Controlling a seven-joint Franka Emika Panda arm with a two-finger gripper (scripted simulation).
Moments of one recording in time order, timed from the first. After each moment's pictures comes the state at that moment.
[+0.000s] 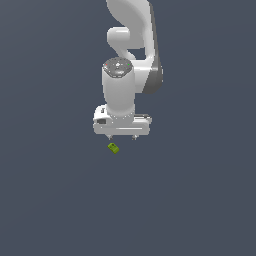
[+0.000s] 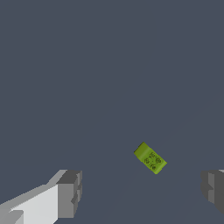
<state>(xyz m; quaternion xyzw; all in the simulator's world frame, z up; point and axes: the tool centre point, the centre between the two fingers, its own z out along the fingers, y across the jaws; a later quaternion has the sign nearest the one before) 0.007 -0.022 0.173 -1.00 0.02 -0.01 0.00</state>
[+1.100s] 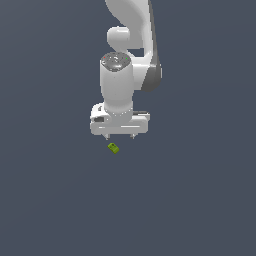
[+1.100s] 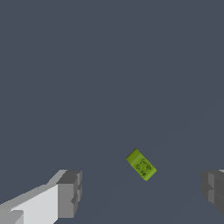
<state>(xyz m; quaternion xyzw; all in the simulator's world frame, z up) 0.014 -0.030 0.185 -1.00 -0.02 -0.03 0.00</state>
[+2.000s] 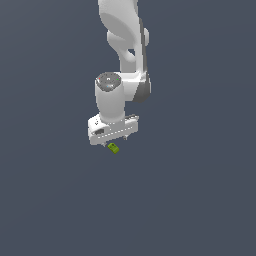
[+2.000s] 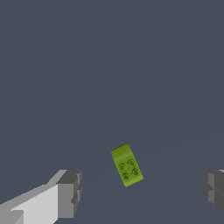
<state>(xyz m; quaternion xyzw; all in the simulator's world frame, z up) -0.007 -0.056 0.127 -0.98 -0.19 -0.02 -0.01</state>
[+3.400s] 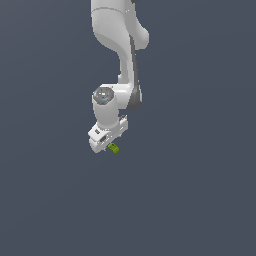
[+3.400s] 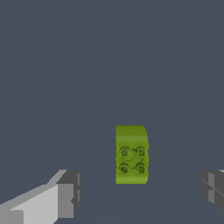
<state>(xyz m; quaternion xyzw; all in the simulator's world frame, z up) -0.039 -0.078 0.062 -0.92 -0.39 0.00 0.00</state>
